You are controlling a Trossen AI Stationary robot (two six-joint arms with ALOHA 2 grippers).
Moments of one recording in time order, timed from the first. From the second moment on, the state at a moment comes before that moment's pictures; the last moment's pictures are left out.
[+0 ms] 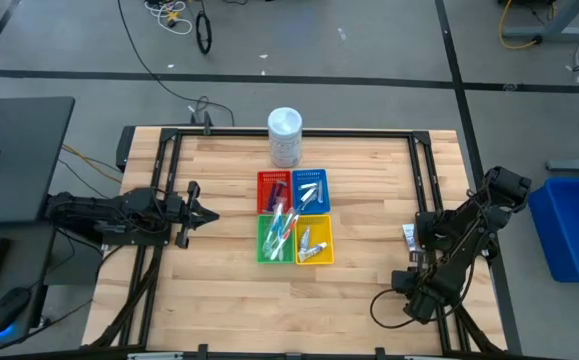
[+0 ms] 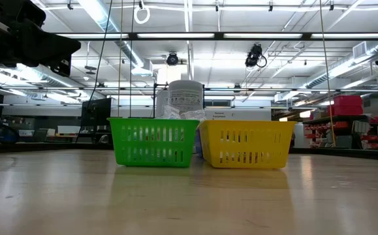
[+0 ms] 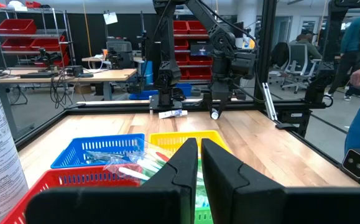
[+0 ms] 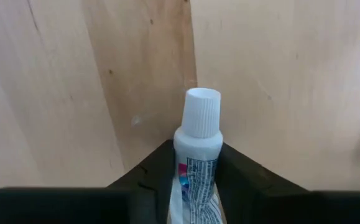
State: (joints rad) left arm -0.08 0.01 0.01 0.07 -0.03 -0.01; right arm 1.03 1.50 0.70 -0.83 0.00 1.16
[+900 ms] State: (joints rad) left arm -0.08 0.01 0.01 0.07 -0.03 -0.01; right arm 1.00 1.46 0.81 -0.85 0.02 1.03
